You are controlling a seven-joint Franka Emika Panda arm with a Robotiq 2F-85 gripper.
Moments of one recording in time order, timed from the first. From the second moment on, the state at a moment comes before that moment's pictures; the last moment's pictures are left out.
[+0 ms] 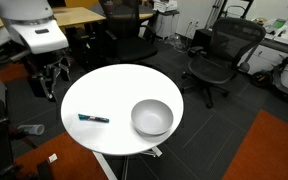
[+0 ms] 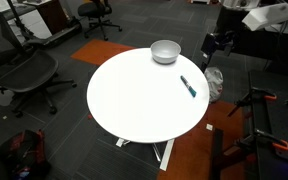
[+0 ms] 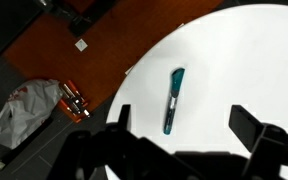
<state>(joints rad) -0.11 -0.19 -0.04 -2.64 0.05 2.43 0.51</state>
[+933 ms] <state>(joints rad) -0.09 -0.02 -0.02 -2.64 -0.07 2.61 0.82</state>
